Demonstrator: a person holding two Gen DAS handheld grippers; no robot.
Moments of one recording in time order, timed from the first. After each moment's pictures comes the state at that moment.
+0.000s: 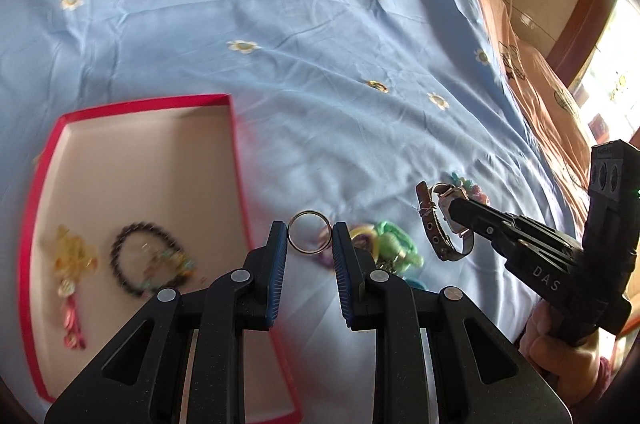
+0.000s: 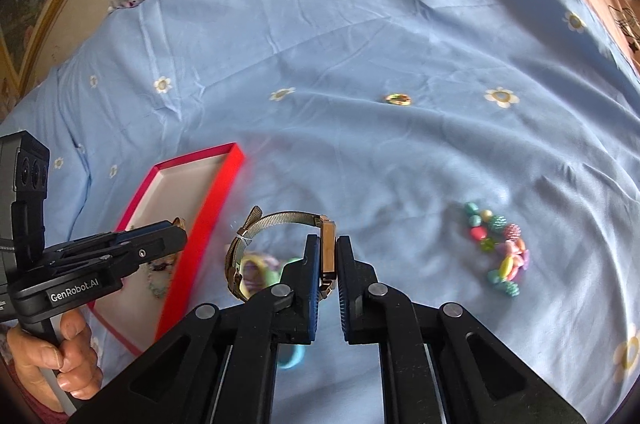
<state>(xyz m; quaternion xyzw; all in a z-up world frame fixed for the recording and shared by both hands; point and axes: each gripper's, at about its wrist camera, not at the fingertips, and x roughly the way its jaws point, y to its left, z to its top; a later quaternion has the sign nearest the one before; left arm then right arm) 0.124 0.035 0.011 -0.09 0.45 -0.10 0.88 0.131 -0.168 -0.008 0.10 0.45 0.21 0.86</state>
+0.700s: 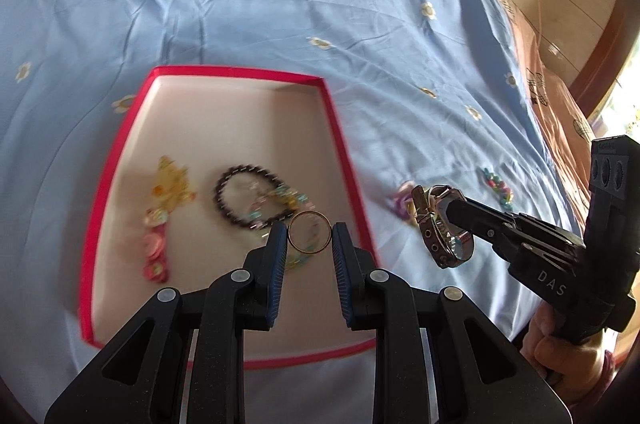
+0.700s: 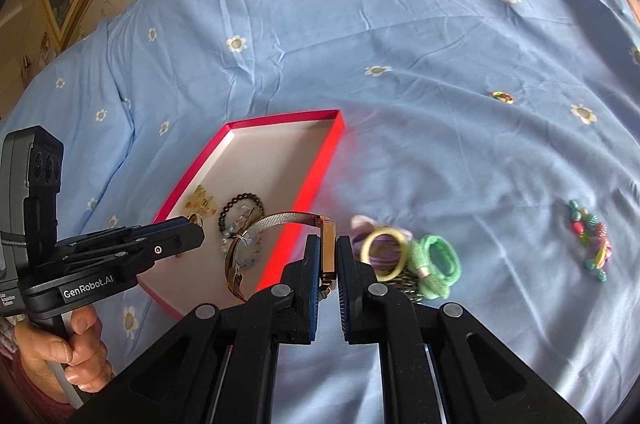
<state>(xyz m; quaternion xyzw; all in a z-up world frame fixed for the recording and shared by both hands) 0.062 0.105 0.007 -0.12 0.44 -0.04 0.89 0.098 -0.086 0.001 0.06 0.46 0.30 0.84</state>
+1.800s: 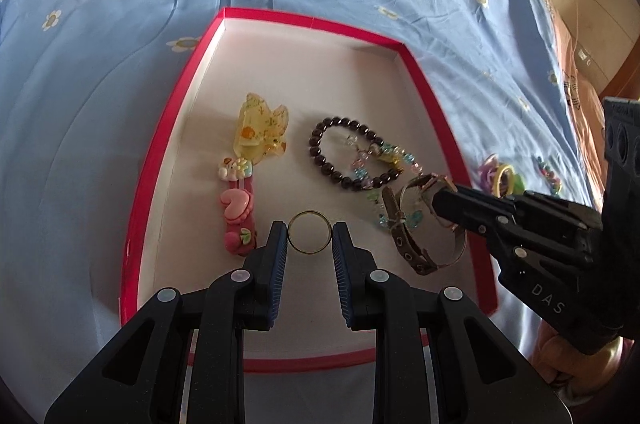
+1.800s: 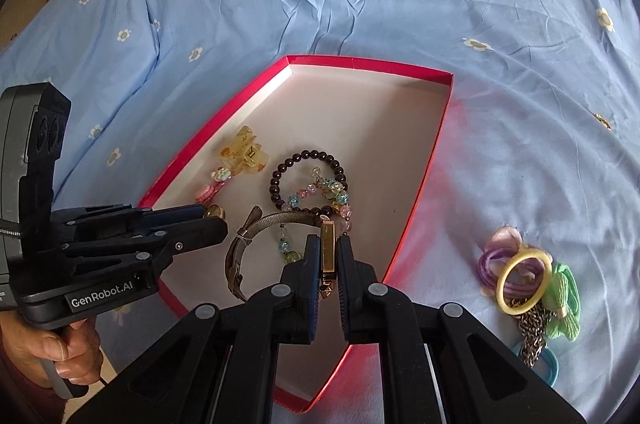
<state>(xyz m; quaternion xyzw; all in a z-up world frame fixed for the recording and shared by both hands) 0.057 0.155 -0.043 -0.14 0.48 0.01 0.87 0.097 0.017 -0.032 -0.05 0.48 0.35 0.80</state>
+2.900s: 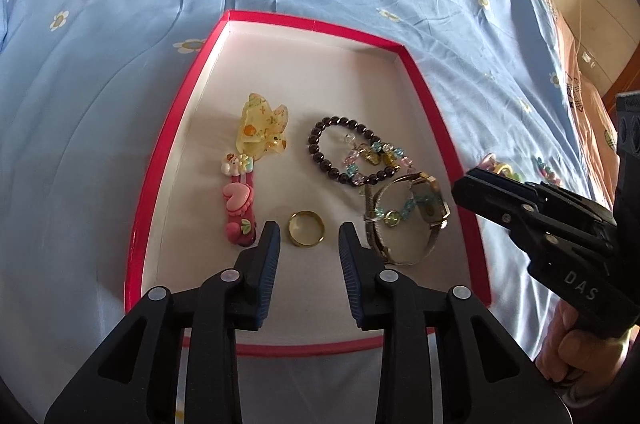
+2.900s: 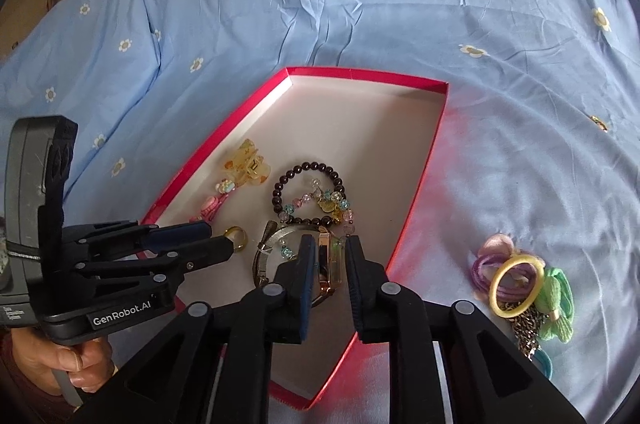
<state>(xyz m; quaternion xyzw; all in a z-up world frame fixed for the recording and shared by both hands) 0.047 0.153 -0.033 -0.14 0.47 0.01 0.87 0.097 0.003 -0.015 -0.02 0.47 0.35 0.81</state>
